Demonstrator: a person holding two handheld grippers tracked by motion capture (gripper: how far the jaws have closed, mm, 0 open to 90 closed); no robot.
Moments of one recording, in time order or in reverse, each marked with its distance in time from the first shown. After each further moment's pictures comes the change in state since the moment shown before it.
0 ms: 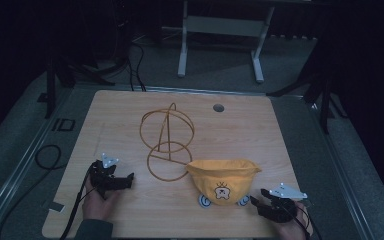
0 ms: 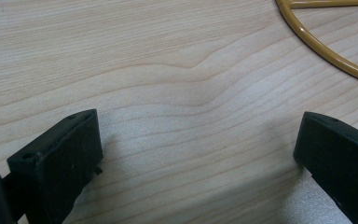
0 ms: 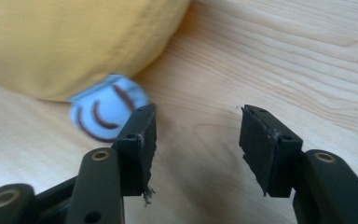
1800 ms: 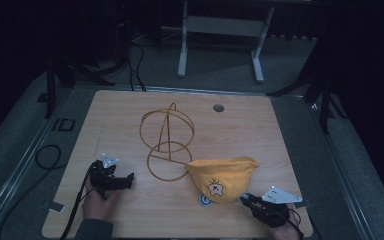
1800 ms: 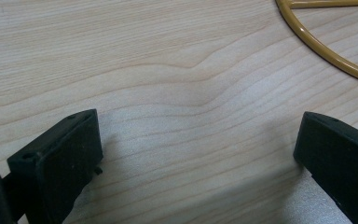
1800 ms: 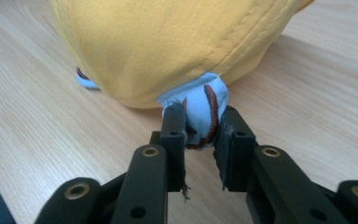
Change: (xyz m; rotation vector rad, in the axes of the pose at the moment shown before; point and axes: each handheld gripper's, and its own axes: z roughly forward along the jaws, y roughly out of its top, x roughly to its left) left arm 0.000 0.000 0.000 0.000 0.000 0.000; right arm 0.028 0.011 -0.005 -0.083 0.160 -0.090
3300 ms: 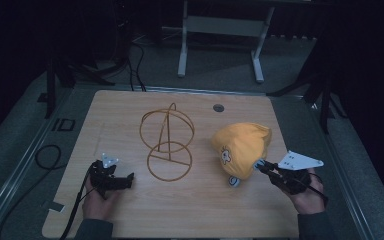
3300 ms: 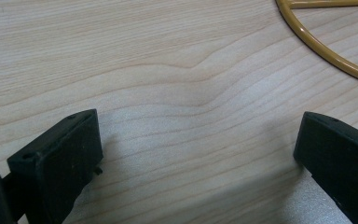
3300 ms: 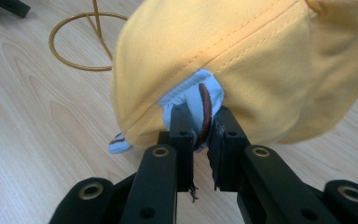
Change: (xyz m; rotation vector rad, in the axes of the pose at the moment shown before) left arm 0.000 0.000 0.000 0.000 -0.001 -0.002; right arm -0.041 0.102 -0.046 -0.003 -0.084 -0.216
